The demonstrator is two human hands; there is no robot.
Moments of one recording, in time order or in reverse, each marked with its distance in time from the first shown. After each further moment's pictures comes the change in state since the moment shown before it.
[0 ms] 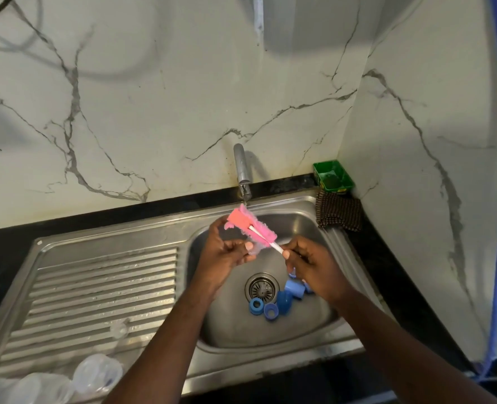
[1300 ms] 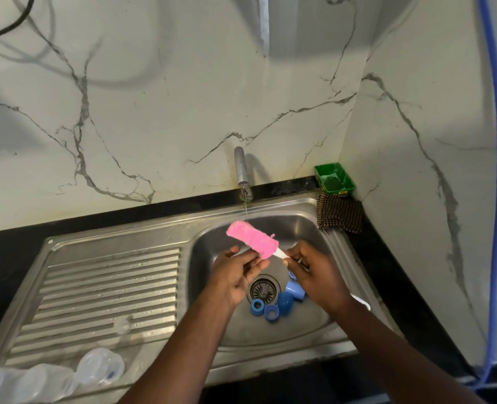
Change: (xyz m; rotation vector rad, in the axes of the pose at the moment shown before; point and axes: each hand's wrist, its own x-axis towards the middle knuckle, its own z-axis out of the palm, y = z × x) left_hand -0.017 -0.002 0.033 -0.508 0.250 -0.434; right_hand -0.011 0.017 -0.006 -0.324 0.113 -0.092
